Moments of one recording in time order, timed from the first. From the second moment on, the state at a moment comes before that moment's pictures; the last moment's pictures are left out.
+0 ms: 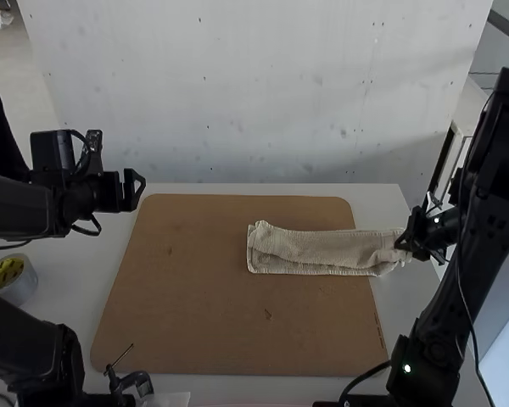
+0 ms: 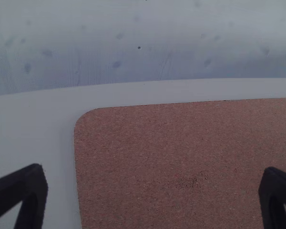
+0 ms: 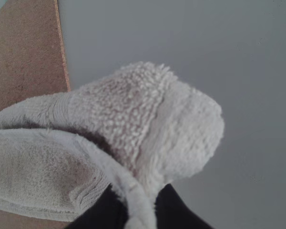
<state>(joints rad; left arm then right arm) 0.20 1.20 0.44 0.28 0.40 0.06 -0.58 1.88 0.96 -0.49 -0.61 -0.22</state>
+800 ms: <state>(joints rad) 0.25 1.20 0.41 0.28 0.45 0.06 0.09 1.49 0.87 -0.42 -0.58 0.14</state>
